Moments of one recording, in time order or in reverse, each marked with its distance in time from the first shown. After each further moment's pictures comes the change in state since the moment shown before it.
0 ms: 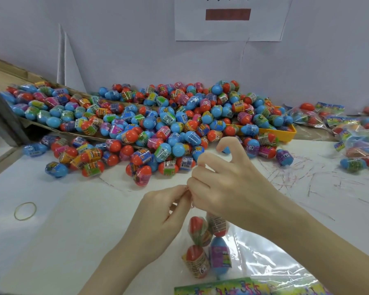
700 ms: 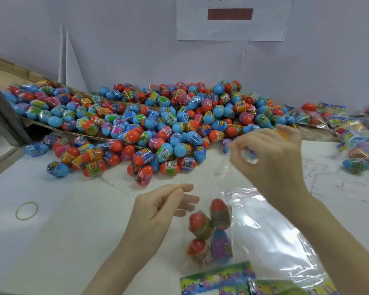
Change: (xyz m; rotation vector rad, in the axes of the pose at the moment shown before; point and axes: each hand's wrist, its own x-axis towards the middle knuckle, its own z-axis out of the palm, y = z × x) left_hand -0.005 0.002 -0.001 -0.344 0.098 -0.277; right_hand -0.021 0.026 0.011 0.216 0.041 0.767
